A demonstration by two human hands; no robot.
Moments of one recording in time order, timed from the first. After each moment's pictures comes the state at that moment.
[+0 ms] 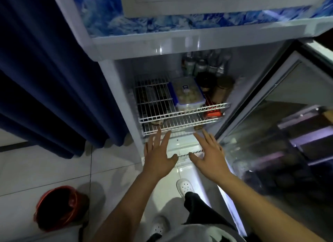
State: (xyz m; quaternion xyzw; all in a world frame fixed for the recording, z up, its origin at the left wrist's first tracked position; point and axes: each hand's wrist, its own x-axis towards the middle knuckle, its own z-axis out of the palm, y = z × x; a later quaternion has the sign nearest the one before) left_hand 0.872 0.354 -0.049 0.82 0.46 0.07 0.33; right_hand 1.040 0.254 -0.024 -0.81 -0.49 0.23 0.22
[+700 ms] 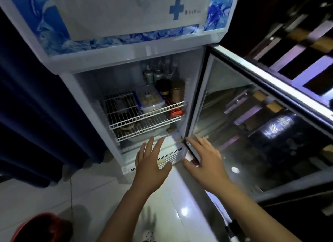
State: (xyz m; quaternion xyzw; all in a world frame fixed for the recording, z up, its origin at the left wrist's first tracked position) left_hand 0.885 0.212 0.029 0.84 0.39 0.11 0.35; right_hand 1.030 0.087 0.068 -0.84 -0.44 0.15 0.28
